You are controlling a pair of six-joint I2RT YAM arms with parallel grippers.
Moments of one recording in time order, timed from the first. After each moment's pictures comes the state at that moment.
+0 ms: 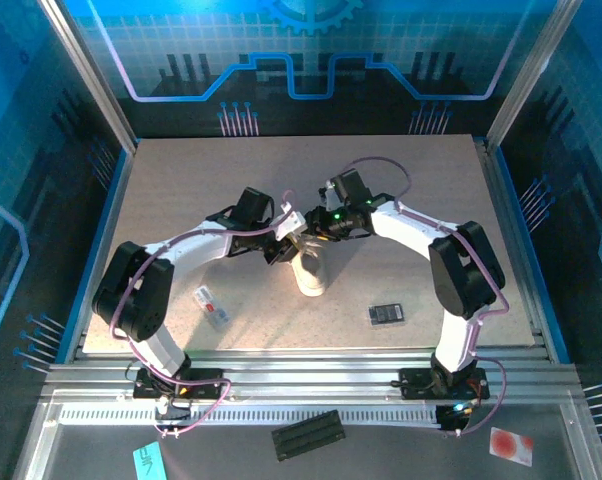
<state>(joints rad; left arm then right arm) -0.44 1.67 1.03 -0.33 0.48 0.40 0.52 1.86 1.31 -0.39 -0.49 0.62</state>
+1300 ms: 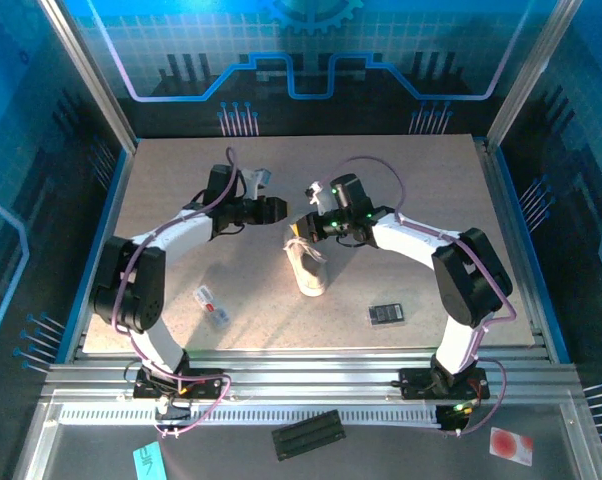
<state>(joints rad) -0.23 1.71 1.06 -0.04 0.67 -0.41 0.55 1.79 1.17 -0.08 -0.56 0.32</state>
